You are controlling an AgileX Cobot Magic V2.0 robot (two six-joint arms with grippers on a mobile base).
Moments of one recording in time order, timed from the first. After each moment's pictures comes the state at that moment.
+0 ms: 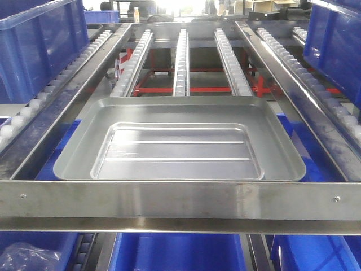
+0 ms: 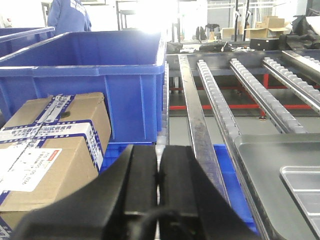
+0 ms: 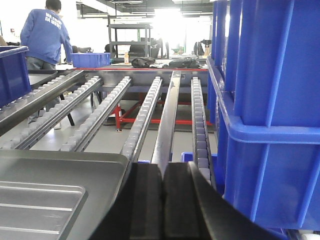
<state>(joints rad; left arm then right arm) -0.06 -0.01 0.03 -0.05 -0.08 0.13 0.04 -0.01 0.03 -0.06 -0.11 0.10</state>
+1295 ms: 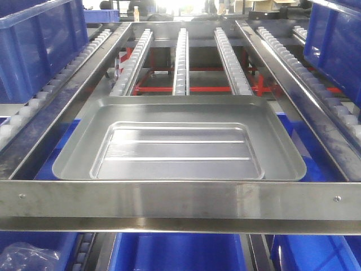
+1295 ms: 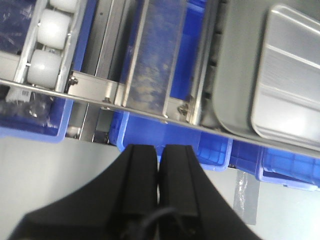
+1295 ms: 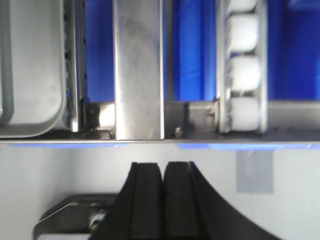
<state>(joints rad) -0.06 1.14 -0.58 -0.49 0.48 0.13 0.04 1.27 -0.71 0.09 0.57 0.10</state>
